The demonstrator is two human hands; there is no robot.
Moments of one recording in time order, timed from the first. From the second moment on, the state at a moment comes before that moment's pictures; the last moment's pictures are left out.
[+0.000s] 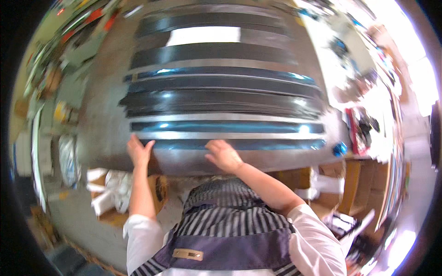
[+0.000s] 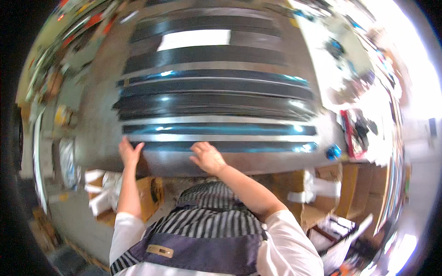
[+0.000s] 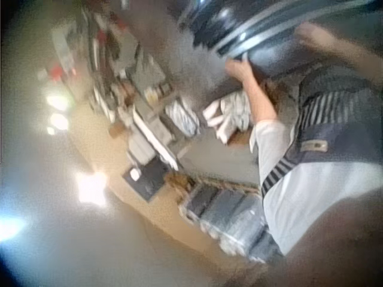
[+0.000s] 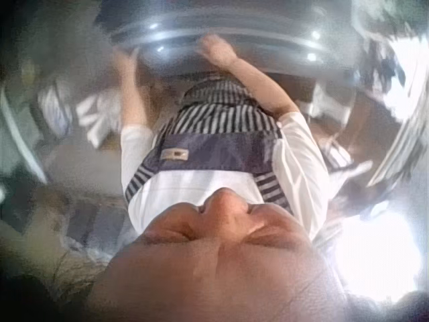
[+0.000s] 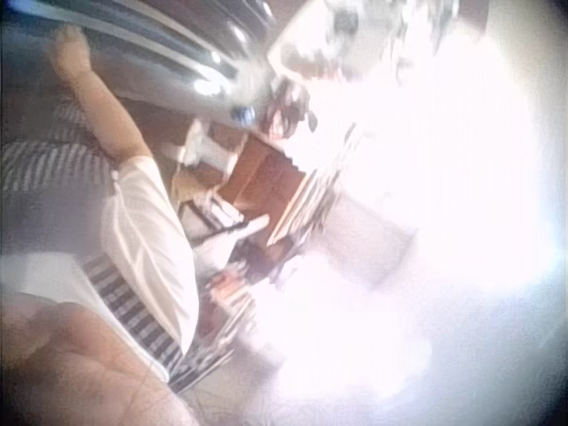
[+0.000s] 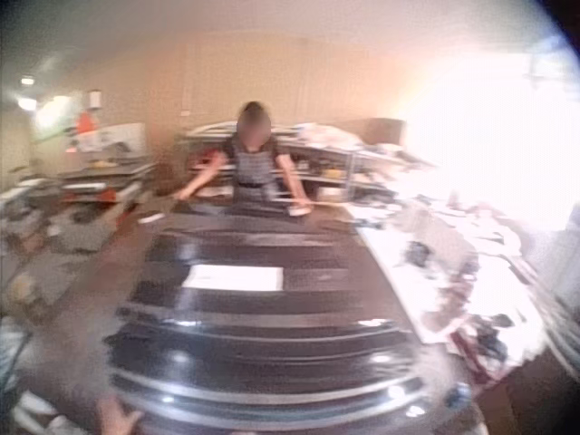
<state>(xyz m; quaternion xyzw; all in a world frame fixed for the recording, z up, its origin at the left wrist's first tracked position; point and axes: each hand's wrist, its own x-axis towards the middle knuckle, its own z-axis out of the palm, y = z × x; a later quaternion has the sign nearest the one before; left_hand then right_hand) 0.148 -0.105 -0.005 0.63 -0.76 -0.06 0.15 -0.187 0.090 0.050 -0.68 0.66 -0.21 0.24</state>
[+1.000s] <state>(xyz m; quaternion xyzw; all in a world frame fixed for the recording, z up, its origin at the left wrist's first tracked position) -0.352 0.092 0.052 0.33 -0.91 -0.18 0.16 -0.608 0.231 0.037 -0.40 0.82 -0.41 0.03</state>
